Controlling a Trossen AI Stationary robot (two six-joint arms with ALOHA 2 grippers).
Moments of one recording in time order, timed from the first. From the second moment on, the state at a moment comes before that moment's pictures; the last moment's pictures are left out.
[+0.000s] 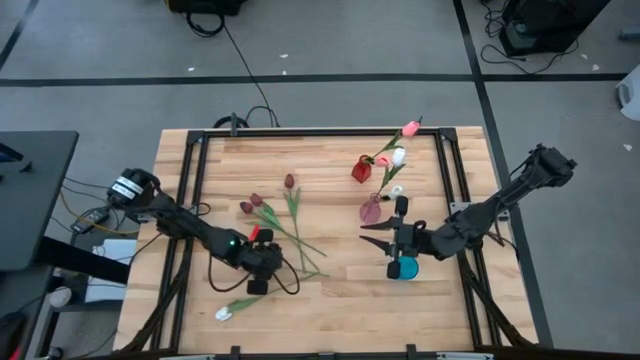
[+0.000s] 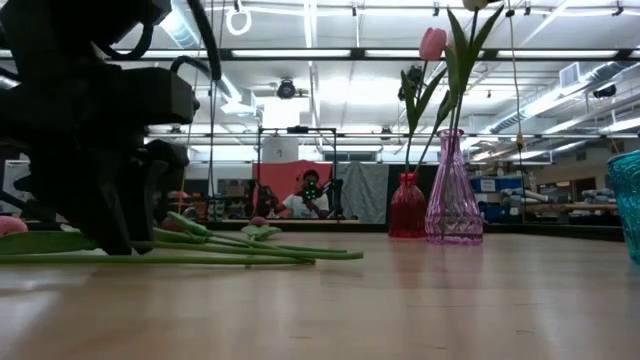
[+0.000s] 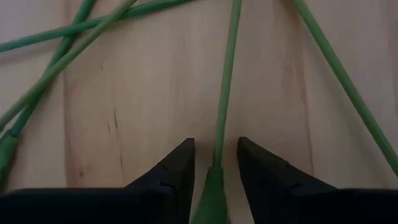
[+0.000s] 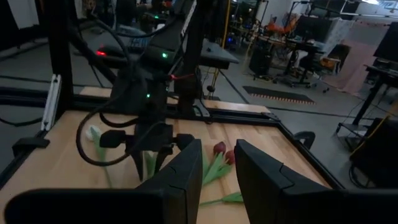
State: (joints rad) left arm -0.46 1.58 0.73 -0.29 -0.22 -0.35; right arm 0.55 1.18 0.74 0.27 0.76 -0.06
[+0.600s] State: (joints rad) left arm -0.43 1.49 1.04 -0.77 -0.37 -0.26; right arm 0.53 1.21 0.74 0.28 0.73 0.03
